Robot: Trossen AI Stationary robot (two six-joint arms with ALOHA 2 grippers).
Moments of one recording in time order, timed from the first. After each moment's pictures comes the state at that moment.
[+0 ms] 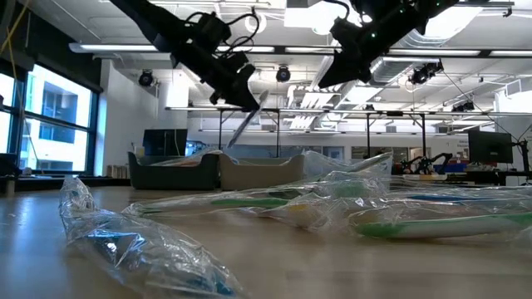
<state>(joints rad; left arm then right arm) 0.62 1.62 1.20 0.01 0.06 0.05 -0.49 1.28 0.99 -0.24 -0.02 -0.04</state>
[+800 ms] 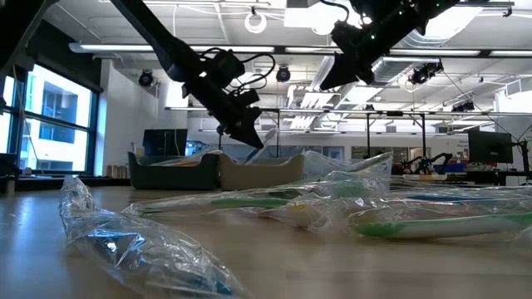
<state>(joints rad) 0.62 1.82 1.20 0.05 0.06 0.15 -0.51 1.28 0.99 -0.24 0.03 0.00</state>
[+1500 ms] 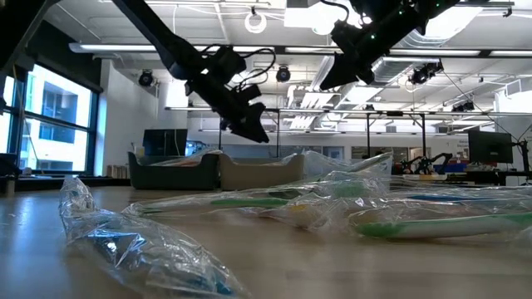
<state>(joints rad) 0.62 1.83 1.22 0.07 0.05 0.14 -0.51 1.28 0.99 -0.24 0.02 0.00</state>
